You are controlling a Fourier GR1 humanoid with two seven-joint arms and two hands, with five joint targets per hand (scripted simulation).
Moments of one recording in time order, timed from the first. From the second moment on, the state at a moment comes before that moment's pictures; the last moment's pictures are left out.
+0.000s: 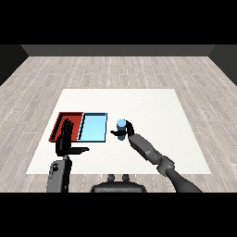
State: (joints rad) left arm 0.05 0.06 0.10 -1.70 0.12 -0.10 -0.28; right arm -0.83 0.00 0.77 -0.41 -0.77 -0.51 -0.35
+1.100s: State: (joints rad) left arm -0.10 0.00 -0.18 -1.64 0.01 0.05 -0.16; right arm -0.62 -0.37 0.76 -1.26 -0.50 -0.66 -0.15
